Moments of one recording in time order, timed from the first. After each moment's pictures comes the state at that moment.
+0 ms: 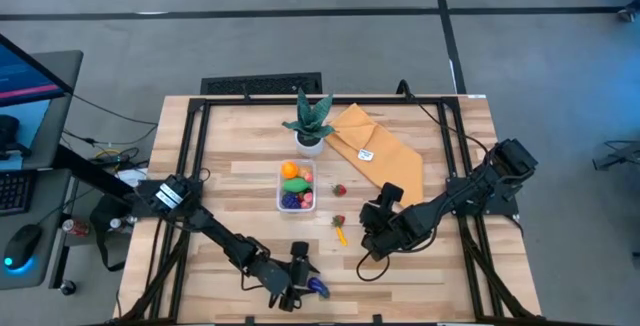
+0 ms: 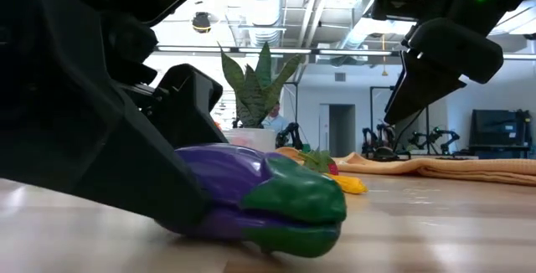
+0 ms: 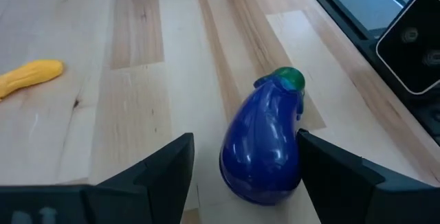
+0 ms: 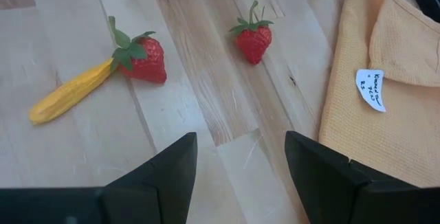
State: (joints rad) left arm -0.64 2.06 0.96 0.52 -0.34 -0.25; right arm 0.53 1.70 1.04 -0.74 0.66 0.72
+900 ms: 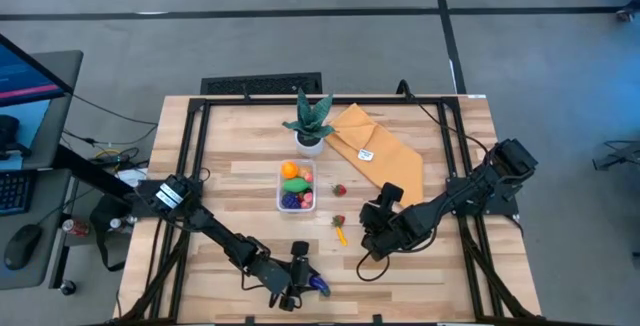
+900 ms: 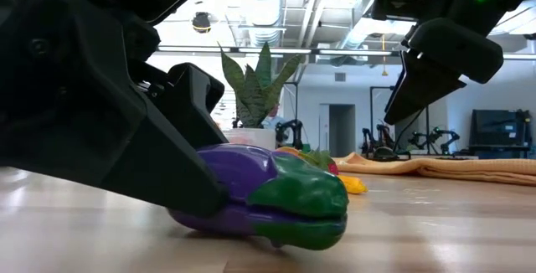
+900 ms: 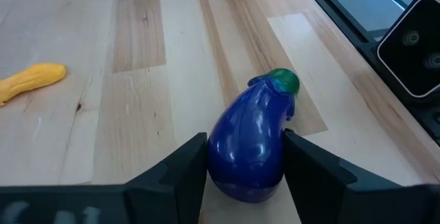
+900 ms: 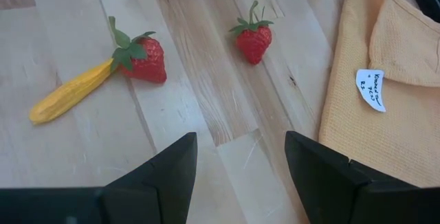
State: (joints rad) left arm -0.64 2.06 0.96 0.53 -0.34 -0.24; right arm 0.53 1.70 1.04 -0.74 0.66 0.72
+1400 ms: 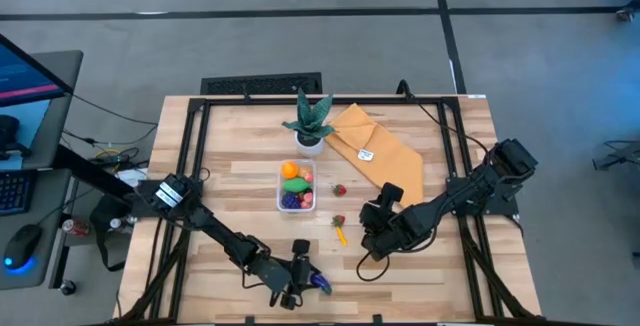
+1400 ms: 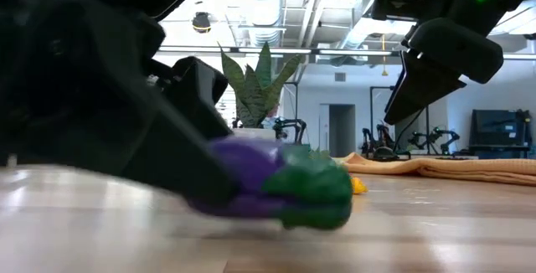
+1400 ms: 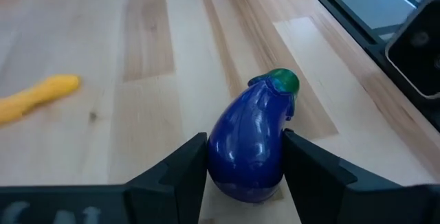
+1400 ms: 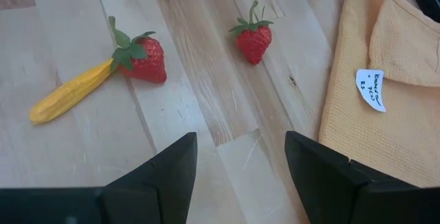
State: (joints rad) left arm -0.63 2.06 0.96 0.53 -0.35 -0.20; right arm 0.53 1.70 1.04 -0.74 0.66 0.72
